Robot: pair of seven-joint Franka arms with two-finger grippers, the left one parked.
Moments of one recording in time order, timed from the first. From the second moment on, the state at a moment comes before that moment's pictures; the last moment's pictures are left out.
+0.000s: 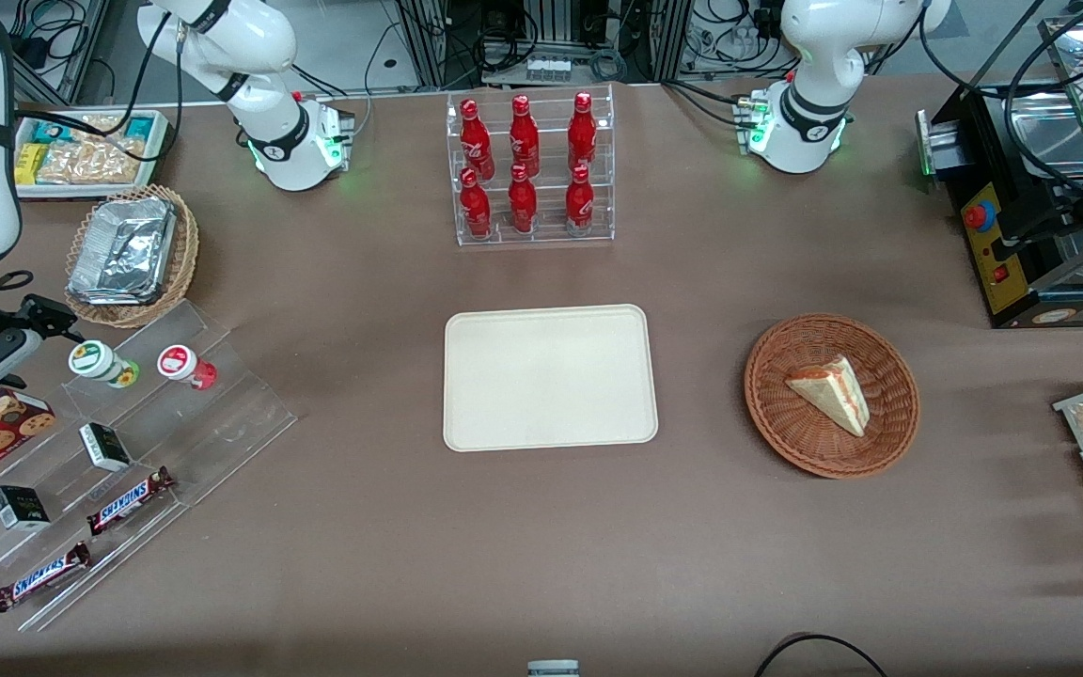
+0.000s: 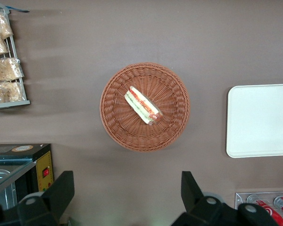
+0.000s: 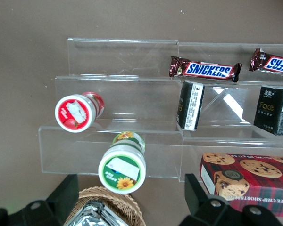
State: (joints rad) arm -0.23 0.10 -0.07 -1.90 -0.03 1.96 -1.04
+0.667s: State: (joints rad) arm -0.25 0.09 -0.07 -2.06 -0.01 2.13 -1.05
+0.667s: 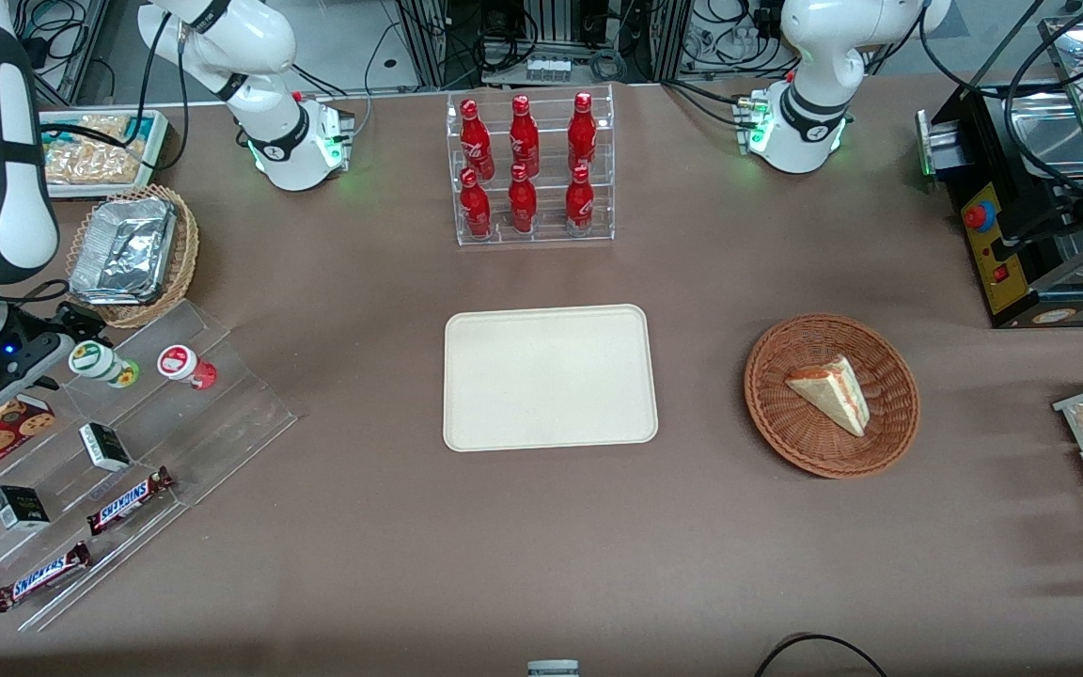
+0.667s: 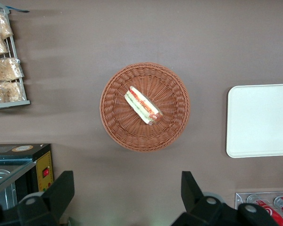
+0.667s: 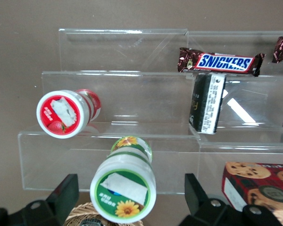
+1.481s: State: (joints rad) arm -0.26 0.08 -0.07 -2.11 -0.01 2.19 -1.07
